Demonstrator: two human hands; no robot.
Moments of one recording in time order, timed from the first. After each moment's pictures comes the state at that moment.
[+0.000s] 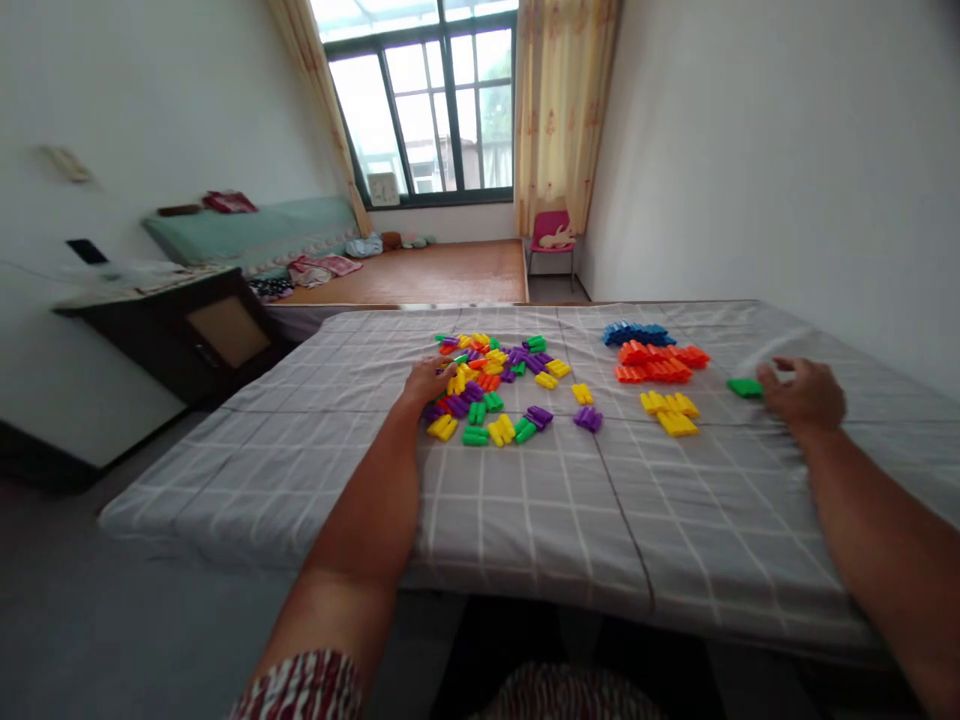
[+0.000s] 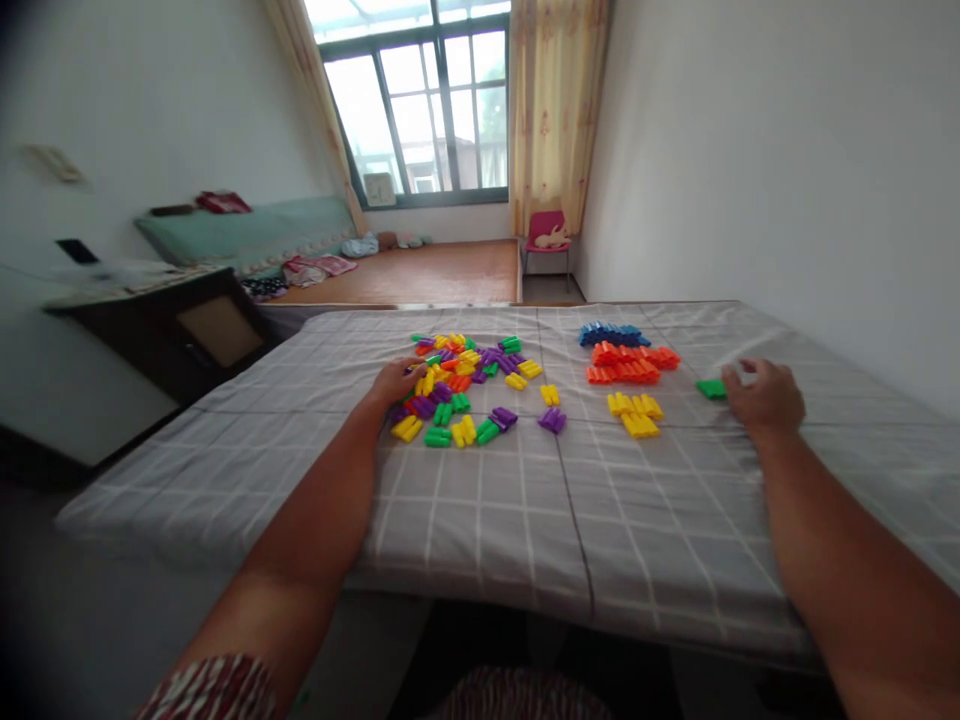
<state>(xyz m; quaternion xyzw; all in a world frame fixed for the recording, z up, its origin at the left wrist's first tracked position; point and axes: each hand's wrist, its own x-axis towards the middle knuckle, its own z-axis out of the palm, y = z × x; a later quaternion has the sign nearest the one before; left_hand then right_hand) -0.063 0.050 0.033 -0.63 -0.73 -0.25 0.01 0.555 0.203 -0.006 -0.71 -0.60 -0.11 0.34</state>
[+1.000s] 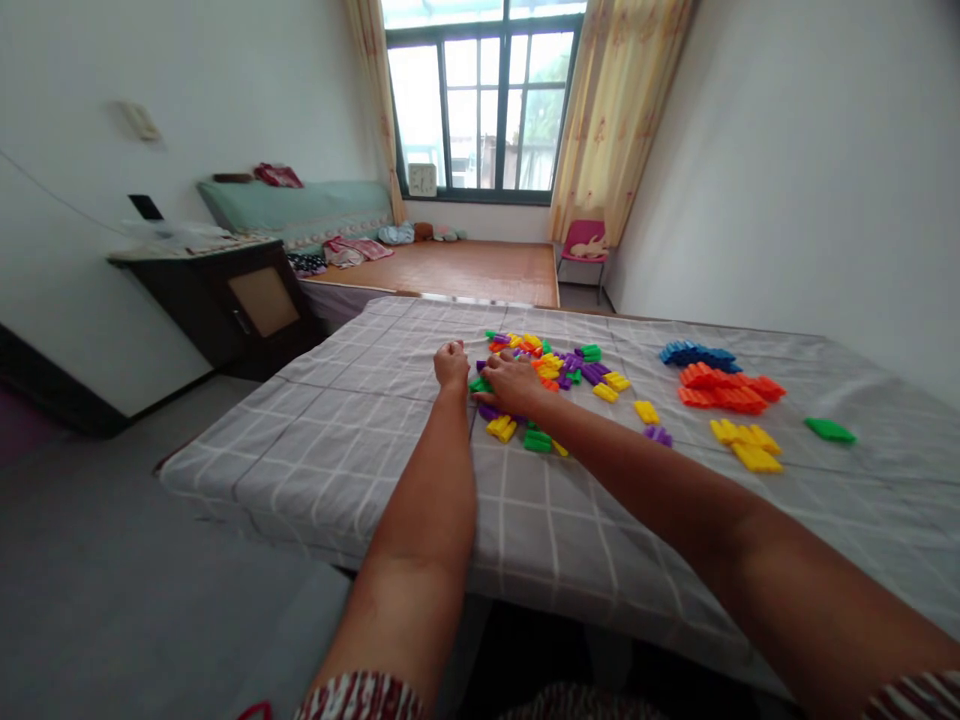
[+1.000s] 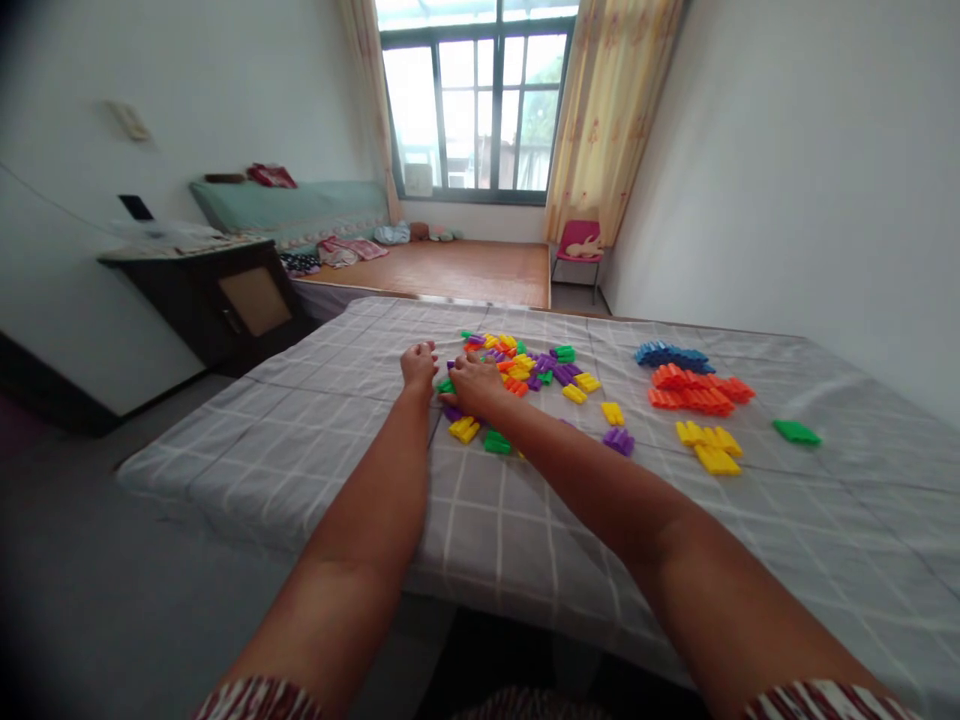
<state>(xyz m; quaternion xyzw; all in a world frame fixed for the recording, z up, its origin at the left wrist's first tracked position) -0.094 0.058 0.022 -0.23 -0.68 -0.68 -0.16 0.056 0.051 0.063 -0.23 -0.96 -0.05 0.13</state>
